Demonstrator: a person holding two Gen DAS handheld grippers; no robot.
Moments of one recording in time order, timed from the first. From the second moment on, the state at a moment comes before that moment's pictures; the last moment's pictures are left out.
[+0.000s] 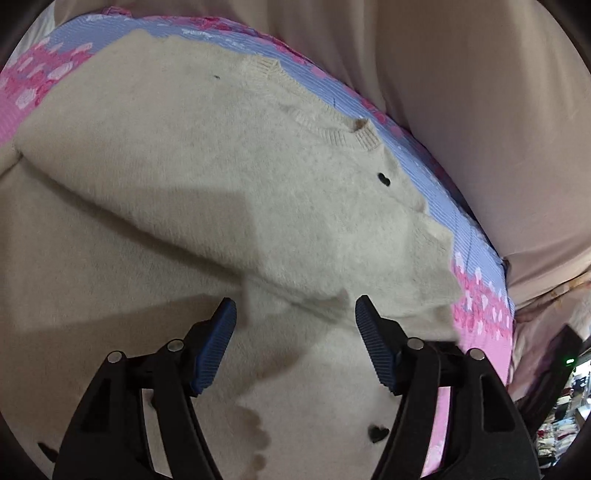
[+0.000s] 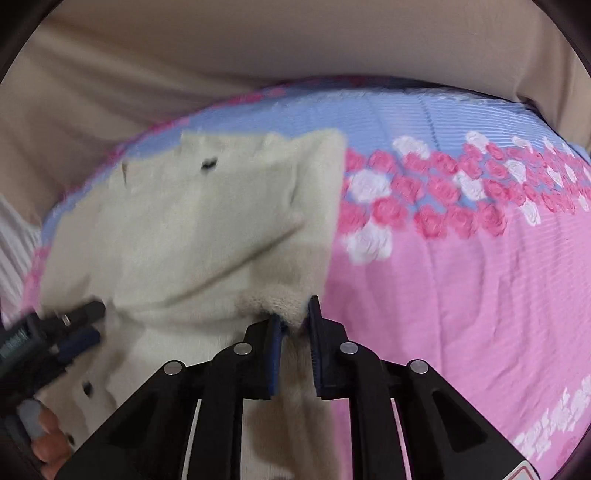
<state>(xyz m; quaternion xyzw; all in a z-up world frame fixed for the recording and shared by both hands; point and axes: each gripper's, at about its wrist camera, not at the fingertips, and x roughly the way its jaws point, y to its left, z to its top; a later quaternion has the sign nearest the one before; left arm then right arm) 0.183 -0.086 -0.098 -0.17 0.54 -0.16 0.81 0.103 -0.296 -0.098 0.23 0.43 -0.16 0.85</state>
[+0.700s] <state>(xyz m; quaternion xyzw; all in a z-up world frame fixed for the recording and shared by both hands) 0.190 -0.095 -0.105 -0.16 0.53 -0.16 0.81 0.204 -0.376 -0.111 0.31 0.46 -0.15 0.82</state>
